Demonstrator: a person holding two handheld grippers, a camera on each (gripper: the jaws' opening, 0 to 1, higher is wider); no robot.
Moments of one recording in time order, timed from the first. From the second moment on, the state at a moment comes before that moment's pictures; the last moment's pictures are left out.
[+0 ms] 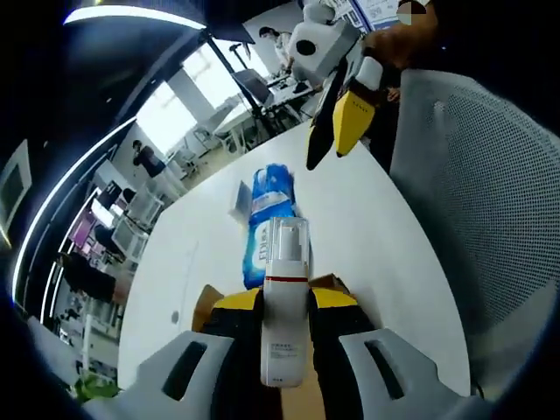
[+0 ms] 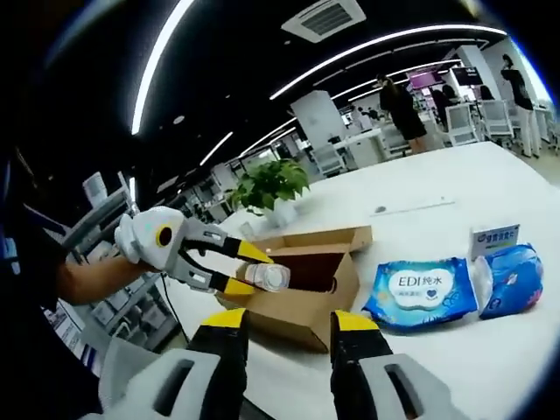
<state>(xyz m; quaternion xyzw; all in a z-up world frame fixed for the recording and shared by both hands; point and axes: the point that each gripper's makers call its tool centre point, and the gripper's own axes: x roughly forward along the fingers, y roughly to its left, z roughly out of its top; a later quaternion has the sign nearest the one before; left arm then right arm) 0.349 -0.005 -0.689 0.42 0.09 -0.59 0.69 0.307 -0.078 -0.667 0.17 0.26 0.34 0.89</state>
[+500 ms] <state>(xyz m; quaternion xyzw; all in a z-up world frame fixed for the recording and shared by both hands) 0.322 -0.036 -0.680 0.41 0.05 -0.61 0.67 0.307 -0.064 -0.660 0.19 0.25 0.36 0.88</state>
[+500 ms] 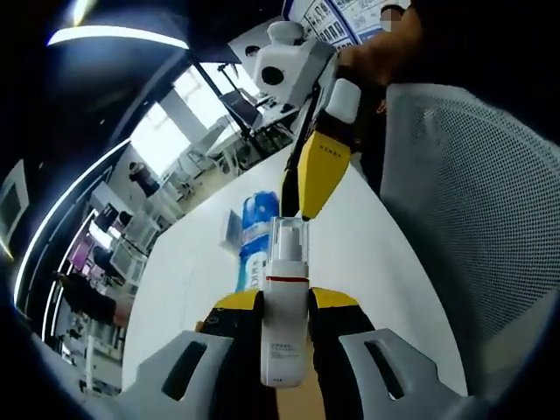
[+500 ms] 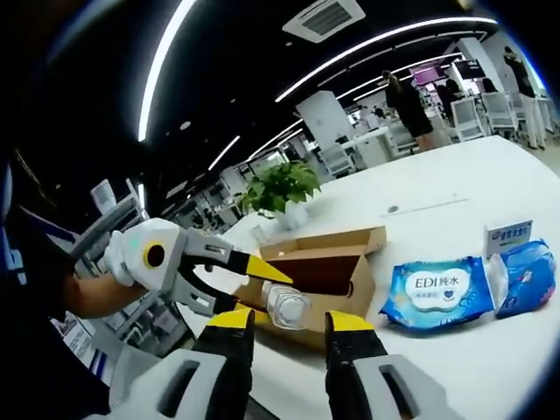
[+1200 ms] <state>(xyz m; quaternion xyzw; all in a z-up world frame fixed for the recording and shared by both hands) 0.309 -0.055 -0.676 0.41 0.01 -0.62 0.67 0.305 -0.065 -0.664 0.22 0.26 0.36 0.87</state>
